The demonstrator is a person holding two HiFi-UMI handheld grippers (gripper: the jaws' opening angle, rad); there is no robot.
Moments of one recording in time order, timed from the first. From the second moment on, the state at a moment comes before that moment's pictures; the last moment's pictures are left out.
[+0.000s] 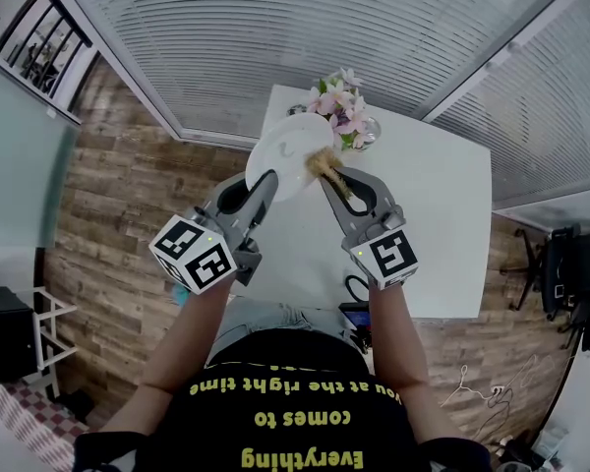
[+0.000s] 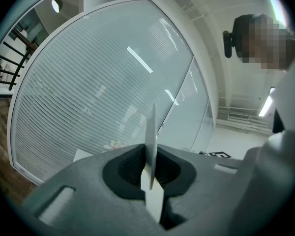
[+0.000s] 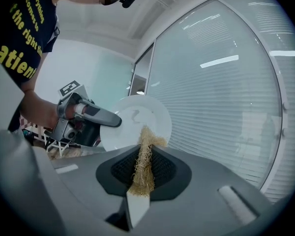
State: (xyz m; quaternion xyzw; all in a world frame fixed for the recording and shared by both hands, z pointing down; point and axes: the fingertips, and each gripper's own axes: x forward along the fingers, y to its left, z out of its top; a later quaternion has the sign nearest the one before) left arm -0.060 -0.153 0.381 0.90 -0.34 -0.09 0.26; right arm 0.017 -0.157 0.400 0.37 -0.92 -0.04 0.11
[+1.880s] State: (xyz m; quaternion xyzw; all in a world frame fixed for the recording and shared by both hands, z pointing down) left arm -0.070 -0.158 0.382 0.89 -0.36 -0.09 0.26; right arm -0.048 -0.104 0.414 0.25 -0.96 -0.05 0.13
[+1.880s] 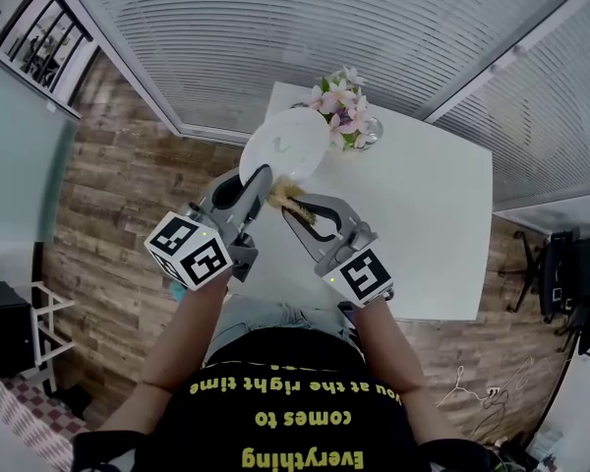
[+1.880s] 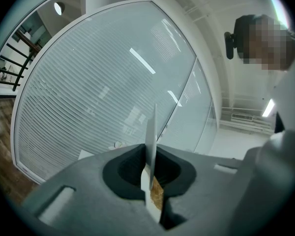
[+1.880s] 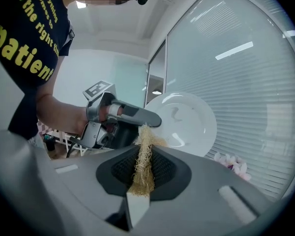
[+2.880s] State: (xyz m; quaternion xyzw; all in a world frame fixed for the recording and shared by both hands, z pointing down) left arm -0.066 -0.158 0.386 0.89 -0.35 -0.09 0.26; right arm 0.021 -0.149 0.424 0.37 -0.92 -0.01 0.13
